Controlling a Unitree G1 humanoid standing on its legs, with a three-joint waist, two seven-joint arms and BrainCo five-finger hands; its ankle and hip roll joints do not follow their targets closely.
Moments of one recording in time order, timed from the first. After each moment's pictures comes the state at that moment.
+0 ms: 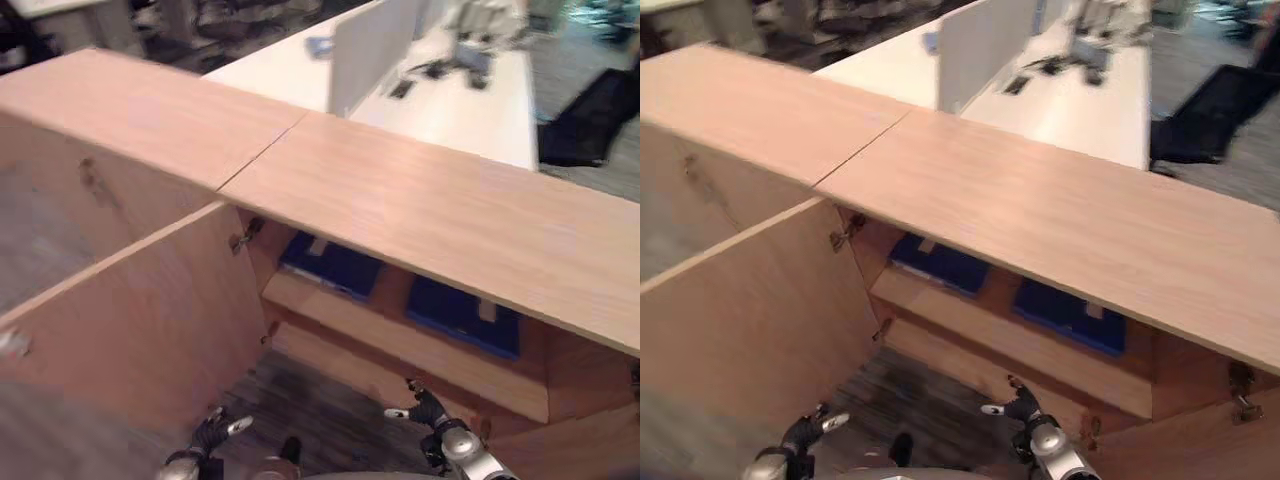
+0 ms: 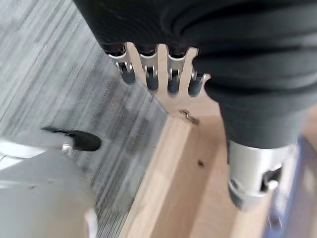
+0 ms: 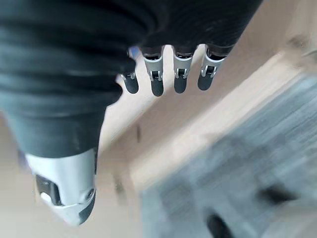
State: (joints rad) left arm 0.03 0.29 -0.12 1.05 -0.25 -0.14 -0.10; right arm -0.03 -0.26 0.43 0.93 -0.02 -0.08 -0.06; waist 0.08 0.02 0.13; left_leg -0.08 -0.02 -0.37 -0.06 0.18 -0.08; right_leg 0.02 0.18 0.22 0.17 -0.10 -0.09
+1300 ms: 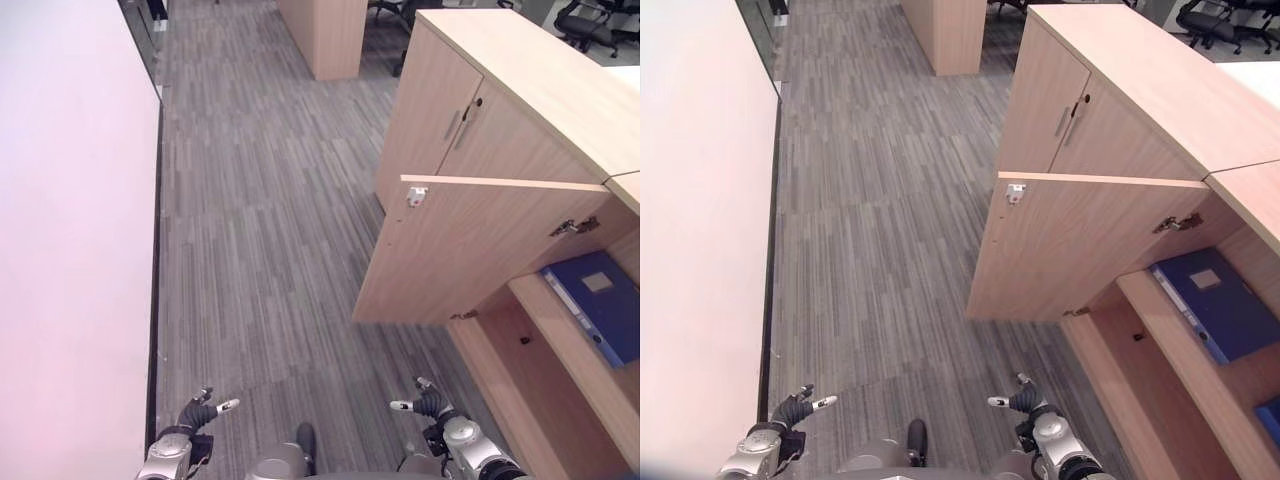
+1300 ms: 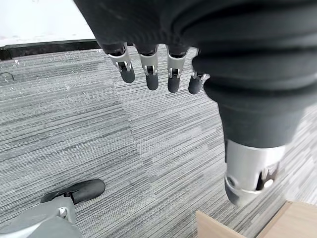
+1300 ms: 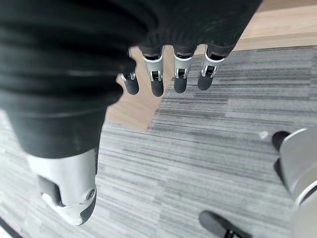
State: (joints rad) left arm -0.02 0.36 -0.10 1.06 -0.19 -0.11 -0.03; right arm -0.07 -0.24 0.32 0.97 -0.02 -0.04 -0.08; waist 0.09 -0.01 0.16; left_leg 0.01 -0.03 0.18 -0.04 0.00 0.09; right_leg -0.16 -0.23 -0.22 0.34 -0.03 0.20
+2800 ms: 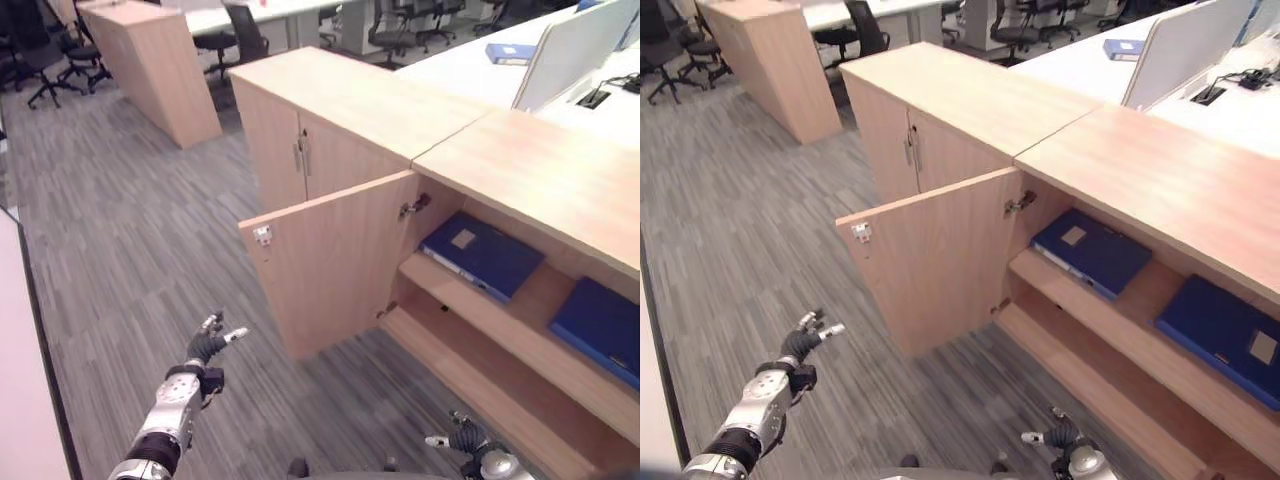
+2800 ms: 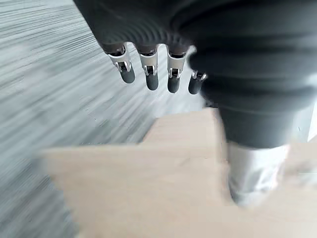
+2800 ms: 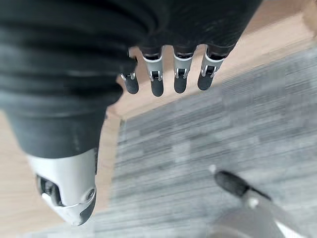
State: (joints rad) left arm -0.18 0.43 -0.11 0.81 -0.39 -0.16 0.00; right arm 0.06 -0.36 0.35 1.00 -0.03 -0.04 -0.06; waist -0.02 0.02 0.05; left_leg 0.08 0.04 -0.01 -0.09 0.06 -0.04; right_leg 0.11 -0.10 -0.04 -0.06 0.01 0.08
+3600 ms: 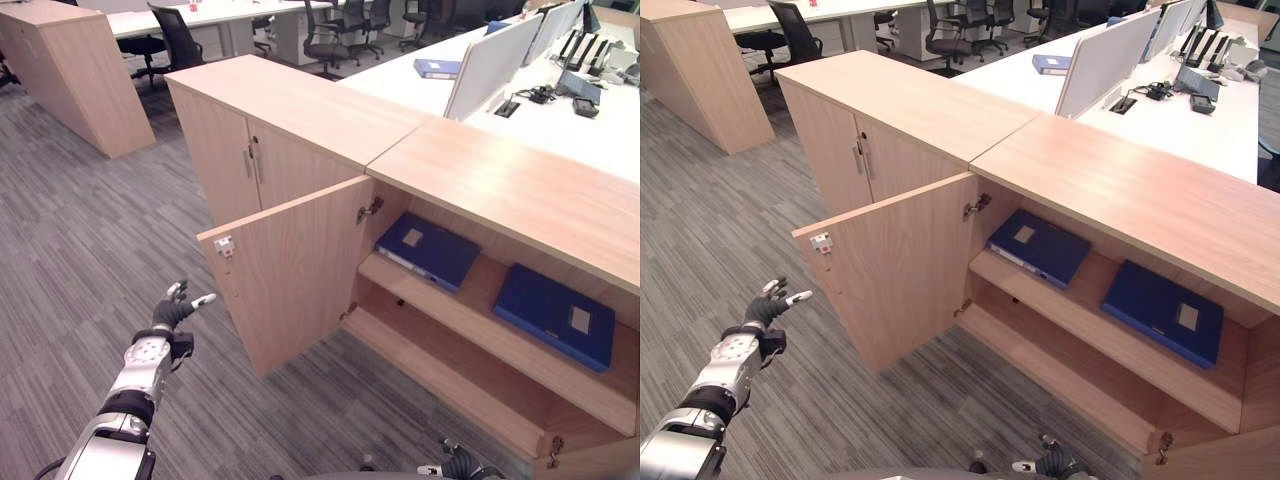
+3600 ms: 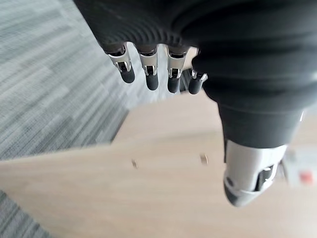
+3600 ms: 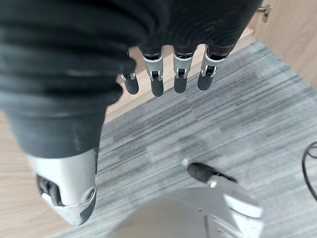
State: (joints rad) left arm -0.38 0.55 -0.21 0.92 -0.40 -0.16 0.00; right arm 0.11 -0.33 0.35 1.01 -0.03 -0.05 -0.02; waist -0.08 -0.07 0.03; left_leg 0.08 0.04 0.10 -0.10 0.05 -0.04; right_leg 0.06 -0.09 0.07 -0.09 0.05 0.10
